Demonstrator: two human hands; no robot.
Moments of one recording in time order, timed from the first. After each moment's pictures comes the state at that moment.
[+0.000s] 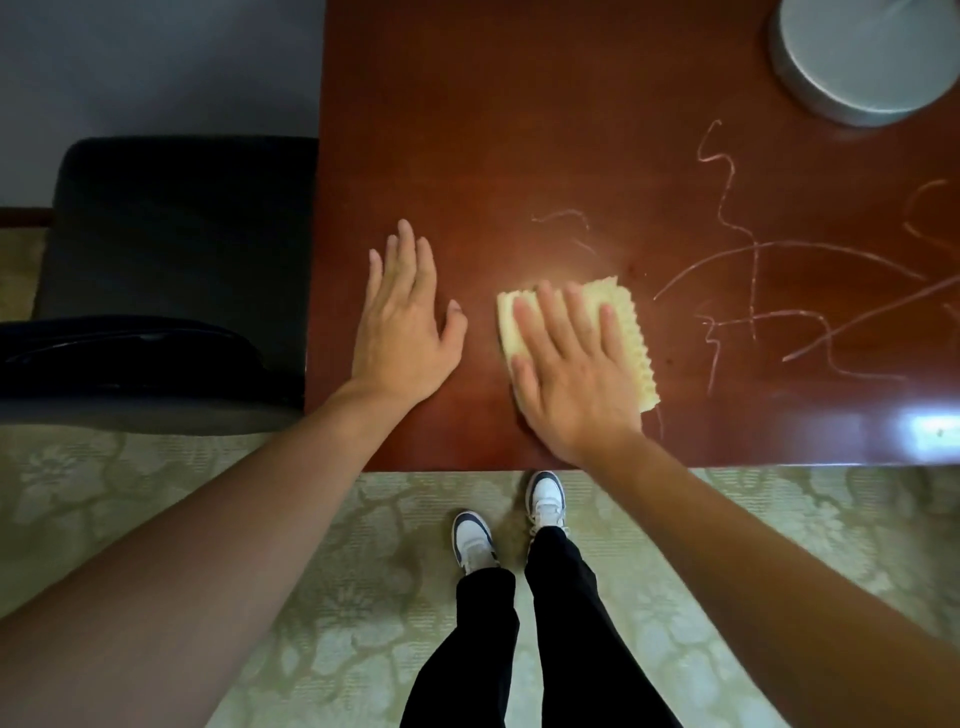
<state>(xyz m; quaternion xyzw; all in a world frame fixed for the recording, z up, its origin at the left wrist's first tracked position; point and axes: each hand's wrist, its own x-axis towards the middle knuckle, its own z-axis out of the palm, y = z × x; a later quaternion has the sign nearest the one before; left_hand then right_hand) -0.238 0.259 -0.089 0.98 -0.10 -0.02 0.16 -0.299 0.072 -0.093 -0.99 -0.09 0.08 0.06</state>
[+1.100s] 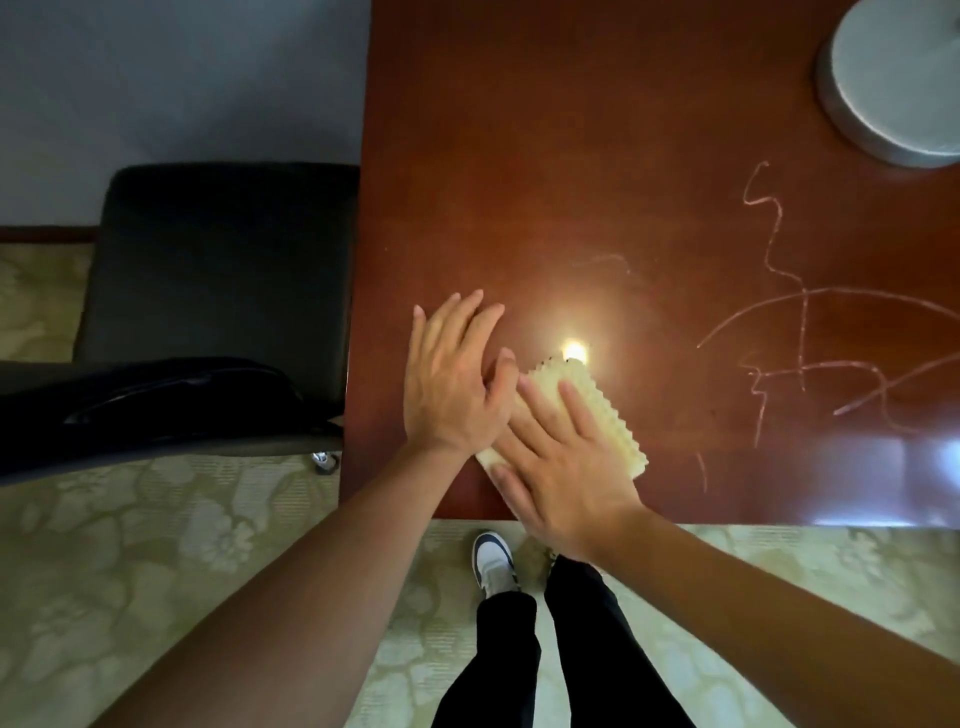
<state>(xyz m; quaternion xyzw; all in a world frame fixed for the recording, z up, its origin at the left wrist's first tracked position) -0.242 0.249 -0.093 0.96 -0.06 0.04 0.25 -0.318 0.102 -0.086 -0.95 -0.28 0.13 0.06</state>
